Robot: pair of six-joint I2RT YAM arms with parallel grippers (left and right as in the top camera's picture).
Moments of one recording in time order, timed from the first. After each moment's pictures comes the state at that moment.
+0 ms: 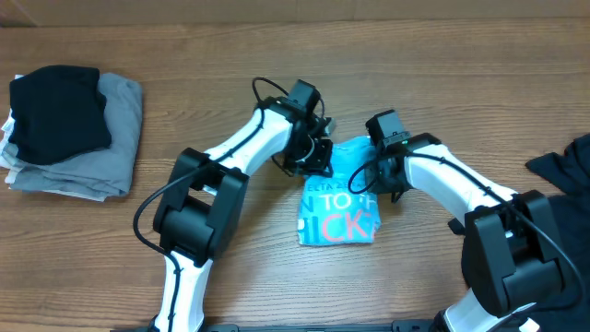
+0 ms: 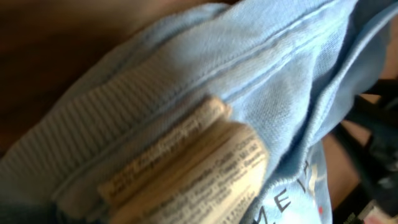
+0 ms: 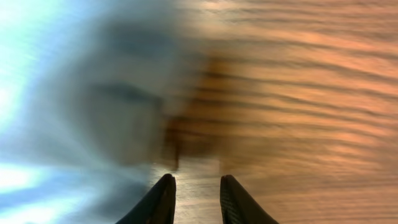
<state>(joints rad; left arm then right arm) -0.48 2.19 1.60 -0.84 0.54 -0.26 0.32 1.79 1.07 -0.71 0.09 0.25</state>
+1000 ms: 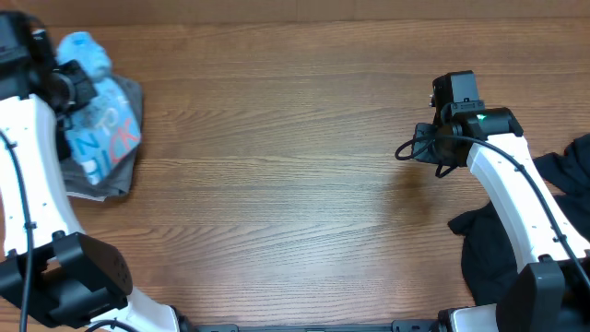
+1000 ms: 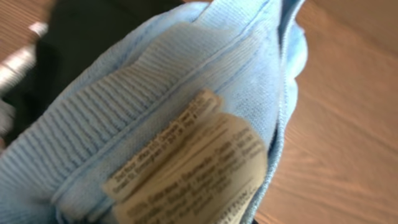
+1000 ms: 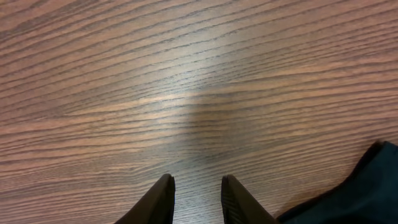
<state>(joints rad) 0.40 1.80 1.85 -1.03 0.03 -0.18 0.10 1.59 1.26 -0.95 0.09 0.28</state>
